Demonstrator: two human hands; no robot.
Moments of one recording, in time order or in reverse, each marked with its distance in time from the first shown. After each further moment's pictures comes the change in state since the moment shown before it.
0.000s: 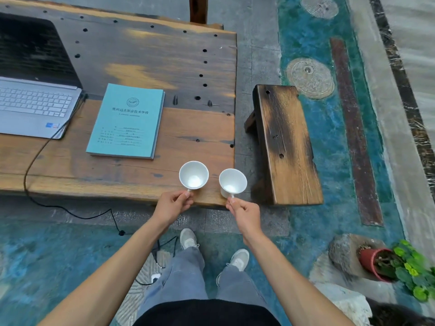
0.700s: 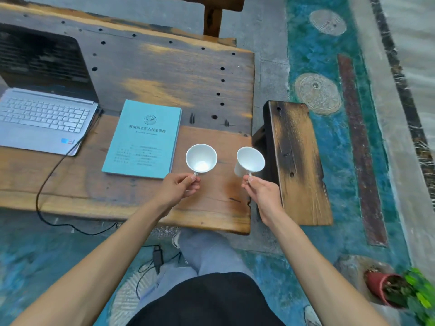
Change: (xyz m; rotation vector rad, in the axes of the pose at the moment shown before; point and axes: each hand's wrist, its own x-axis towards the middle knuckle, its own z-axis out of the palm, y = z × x) left_hand 0.055 0.115 -0.055 -0.054 -0.095 0.054; right_hand 0.056 -0.127 0.053 0.223 -0.060 -0.040
